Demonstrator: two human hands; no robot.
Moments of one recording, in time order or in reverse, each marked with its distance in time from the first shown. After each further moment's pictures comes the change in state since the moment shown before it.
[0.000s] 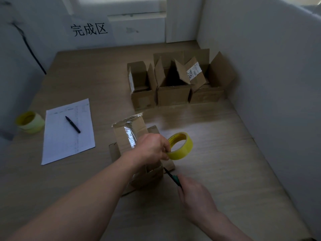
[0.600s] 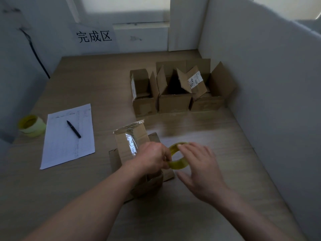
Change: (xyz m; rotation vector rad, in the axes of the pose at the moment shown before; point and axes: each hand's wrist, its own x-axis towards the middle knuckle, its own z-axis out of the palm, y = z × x) left_hand 0.004 -0.002 0.006 0.046 0.047 0.035; right_hand 0.055 0.003 -0.067 -0.259 0.420 -0.418
